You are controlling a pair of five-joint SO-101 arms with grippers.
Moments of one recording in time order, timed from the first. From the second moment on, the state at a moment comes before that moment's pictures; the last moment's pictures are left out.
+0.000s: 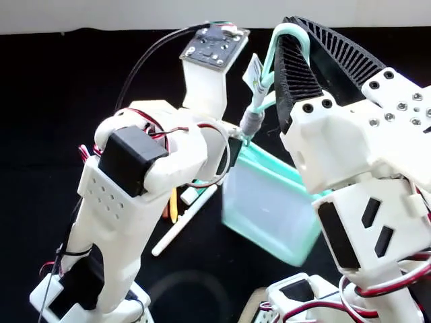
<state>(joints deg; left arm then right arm) 33.9 -11.2 -34.8 100.0 -22.6 -25.4 -25.1 -58.5 78.1 4.9</state>
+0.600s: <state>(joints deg) 14.7 -26.2 -26.8 100.5 -20.8 -23.9 -25.1 -58.6 91.6 4.9</state>
